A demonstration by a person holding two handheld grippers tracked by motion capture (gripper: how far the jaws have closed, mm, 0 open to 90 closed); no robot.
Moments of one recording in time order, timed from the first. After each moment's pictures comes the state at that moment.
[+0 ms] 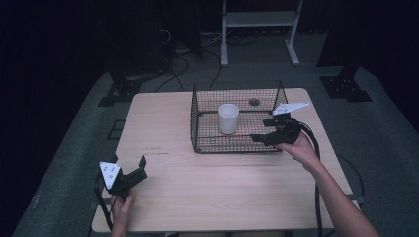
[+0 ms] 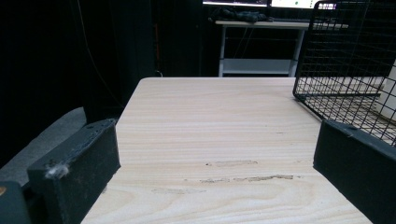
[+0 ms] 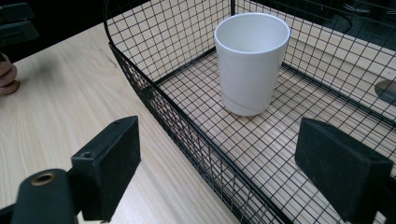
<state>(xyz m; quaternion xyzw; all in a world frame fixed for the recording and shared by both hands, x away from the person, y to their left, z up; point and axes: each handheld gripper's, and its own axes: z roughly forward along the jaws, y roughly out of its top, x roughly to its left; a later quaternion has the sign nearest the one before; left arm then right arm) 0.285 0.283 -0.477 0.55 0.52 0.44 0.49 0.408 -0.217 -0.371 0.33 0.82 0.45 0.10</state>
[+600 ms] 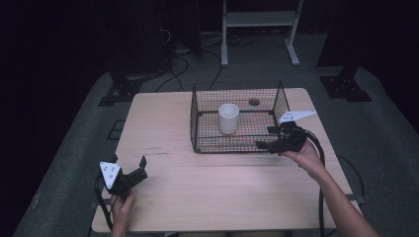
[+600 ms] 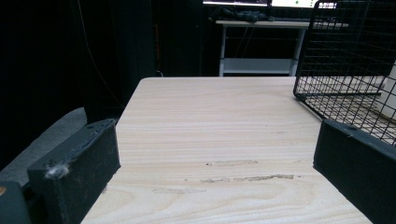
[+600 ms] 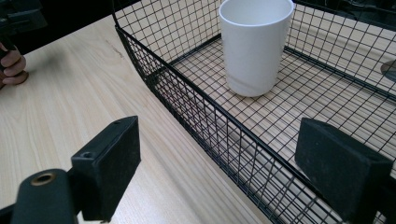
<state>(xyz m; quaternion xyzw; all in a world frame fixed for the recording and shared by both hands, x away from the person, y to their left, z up) 0.285 0.283 -0.477 0.55 0.52 0.44 0.49 0.392 -0.232 -0.385 0.33 0.82 0.46 0.09</state>
